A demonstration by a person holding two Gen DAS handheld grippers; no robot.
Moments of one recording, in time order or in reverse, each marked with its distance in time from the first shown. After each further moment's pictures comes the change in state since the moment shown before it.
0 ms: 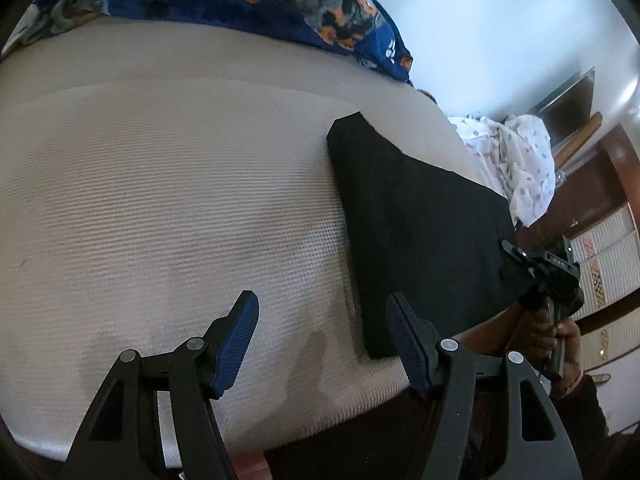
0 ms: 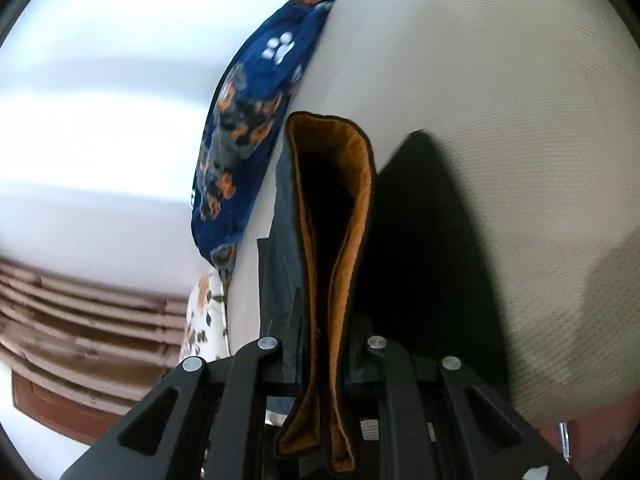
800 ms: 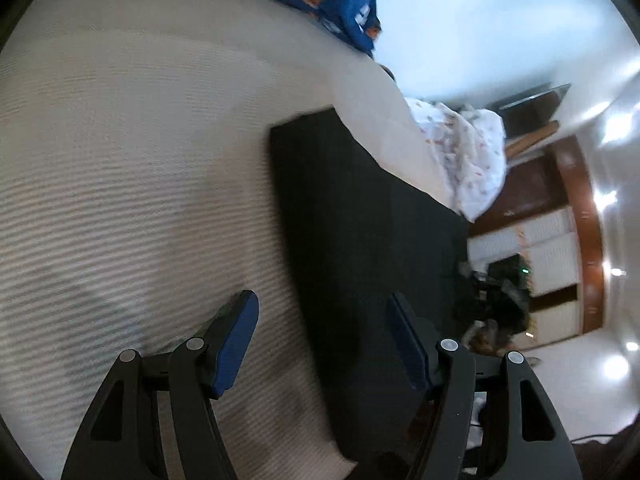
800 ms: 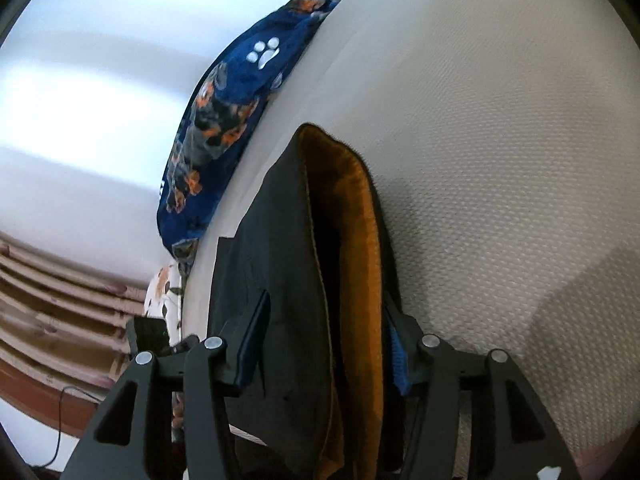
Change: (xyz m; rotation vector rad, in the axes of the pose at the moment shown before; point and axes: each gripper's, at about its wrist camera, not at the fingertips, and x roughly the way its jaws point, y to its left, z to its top) left arm 0.083 0.005 0.062 -0.062 0.163 -0.328; right arm 0.007 -0.022 0.028 -0.149 0.016 -0.127
